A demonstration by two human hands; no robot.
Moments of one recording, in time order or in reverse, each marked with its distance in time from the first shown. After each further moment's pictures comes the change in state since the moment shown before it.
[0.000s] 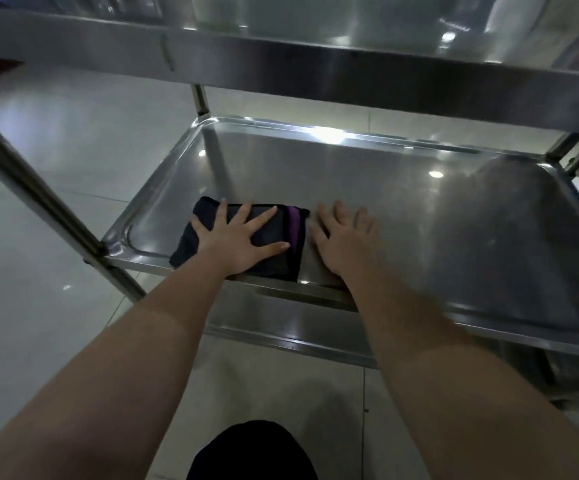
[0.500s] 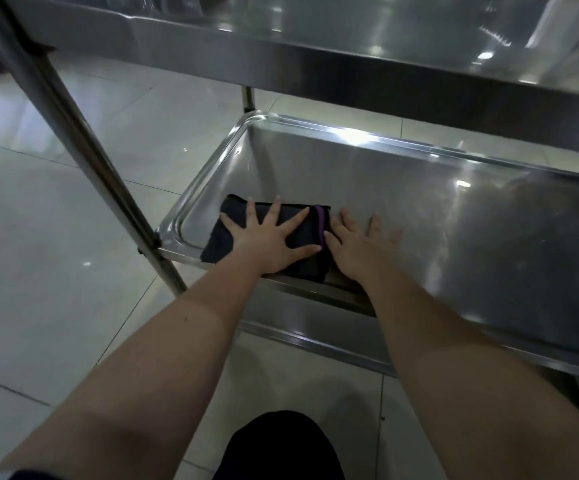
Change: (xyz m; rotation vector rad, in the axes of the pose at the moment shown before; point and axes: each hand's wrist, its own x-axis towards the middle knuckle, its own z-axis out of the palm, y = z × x) left_hand -0.008 -0.015 -0.007 0.011 -0.040 -0.023; right_hand 0.004 -0.047 -0.003 -0.119 -0.204 -0.082
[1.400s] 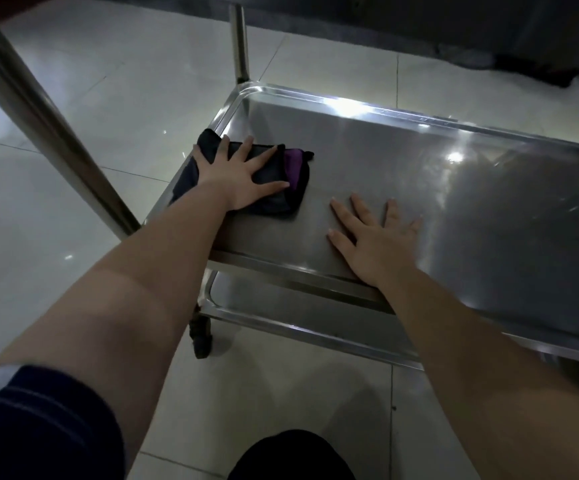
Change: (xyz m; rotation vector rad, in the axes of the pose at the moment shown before) left_hand 0.094 -0.082 -0.030 0.050 0.110 0.039; right_hand 0.004 -0.004 0.020 -0.078 0.127 0.010
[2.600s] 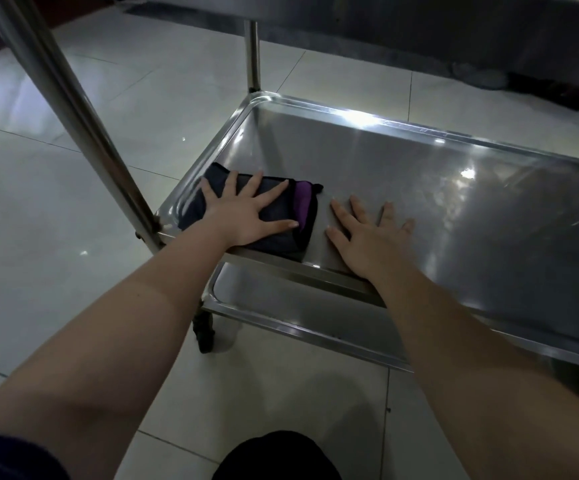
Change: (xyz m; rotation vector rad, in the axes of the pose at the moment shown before) left_hand -0.087 0.016 0.018 -0.027 -0.030 0.008; right_hand -0.022 -0.011 -0.016 -0.011 -0.044 -0.027
